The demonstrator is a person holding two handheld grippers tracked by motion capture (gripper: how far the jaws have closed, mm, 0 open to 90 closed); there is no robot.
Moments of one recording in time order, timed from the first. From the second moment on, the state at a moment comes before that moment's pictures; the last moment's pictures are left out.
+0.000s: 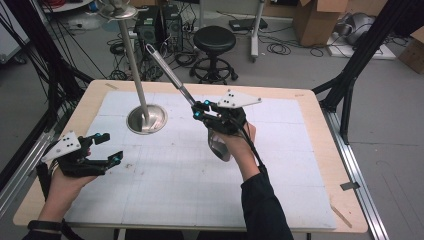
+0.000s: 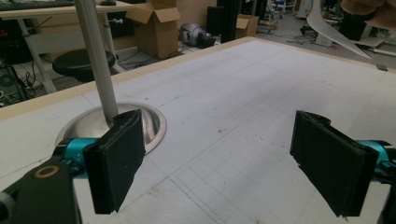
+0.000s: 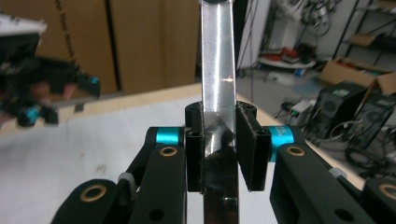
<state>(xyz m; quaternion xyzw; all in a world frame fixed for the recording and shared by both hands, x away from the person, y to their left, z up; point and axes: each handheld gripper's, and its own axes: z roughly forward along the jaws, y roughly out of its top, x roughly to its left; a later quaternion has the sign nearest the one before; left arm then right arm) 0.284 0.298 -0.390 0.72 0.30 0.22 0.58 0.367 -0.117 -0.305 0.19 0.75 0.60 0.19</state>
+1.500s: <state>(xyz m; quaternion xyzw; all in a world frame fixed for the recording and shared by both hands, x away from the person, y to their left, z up) 0.283 0.307 -0.393 0.72 0.31 0.22 0.59 0.415 -0.057 -0.299 0.21 0.71 0.64 0.19</state>
